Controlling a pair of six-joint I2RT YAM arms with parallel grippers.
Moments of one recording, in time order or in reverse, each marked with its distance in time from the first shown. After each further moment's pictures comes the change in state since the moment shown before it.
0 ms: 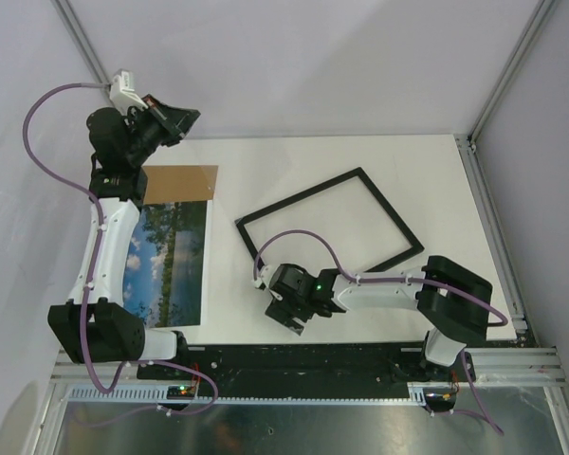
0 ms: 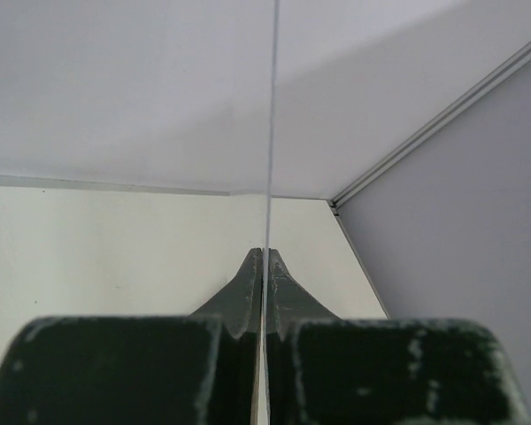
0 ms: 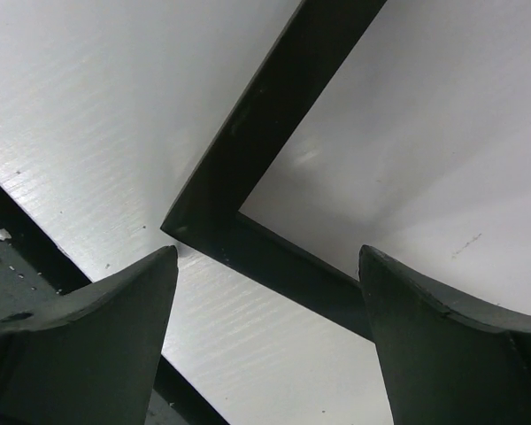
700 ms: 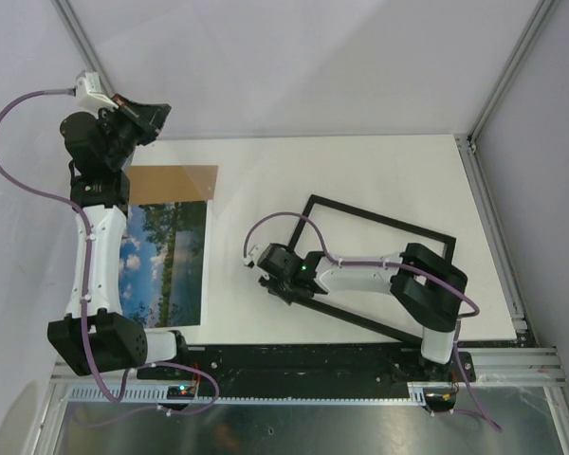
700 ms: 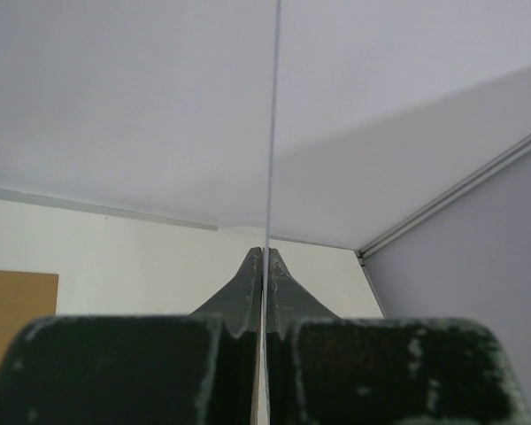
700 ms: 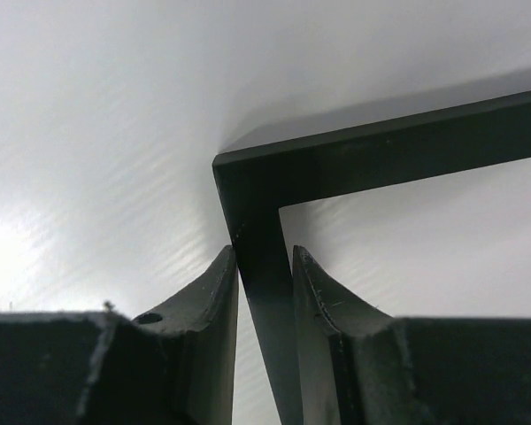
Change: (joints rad) left arm 0.111 -0.050 0.000 -0.005 -0.056 -0.026; right arm -0.077 0.137 0.147 0.026 -0.008 -0.002
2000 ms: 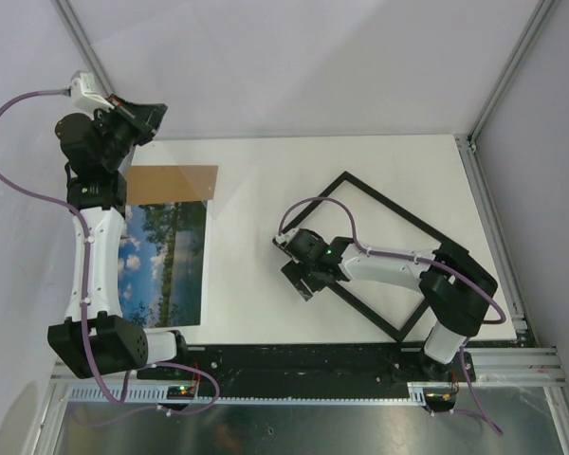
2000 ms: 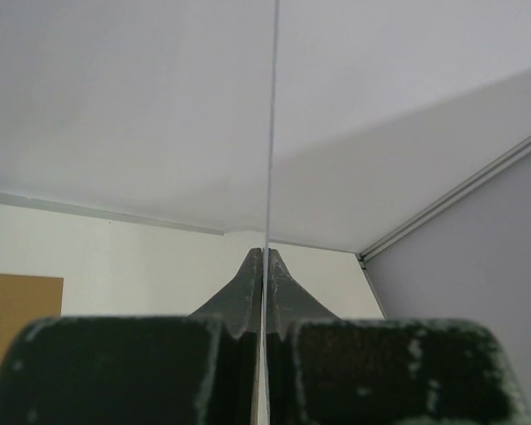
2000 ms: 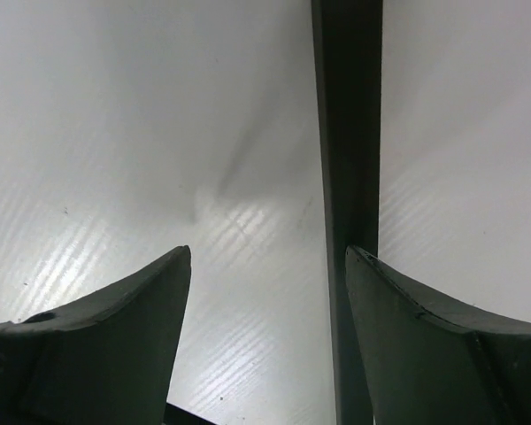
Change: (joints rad) left arm 0.020 -0.014 0.000 0.000 0.005 0.001; right arm -0.153 -0.110 -0.043 -0.162 0.026 0.147
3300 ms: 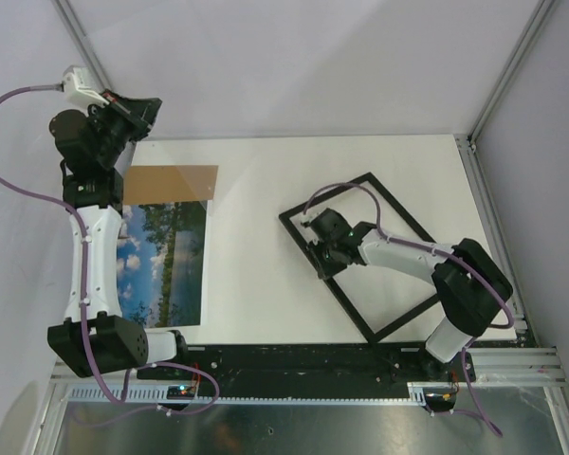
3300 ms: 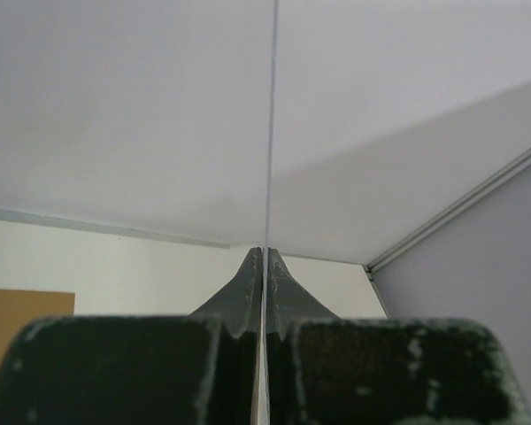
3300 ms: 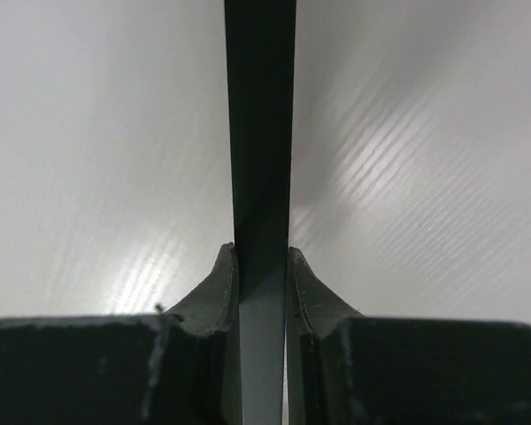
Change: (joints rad) left arm 0.006 0.008 0.034 -0.007 -0.005 0.012; right arm -0.179 -0.070 -0.089 0.040 -0.134 0.008
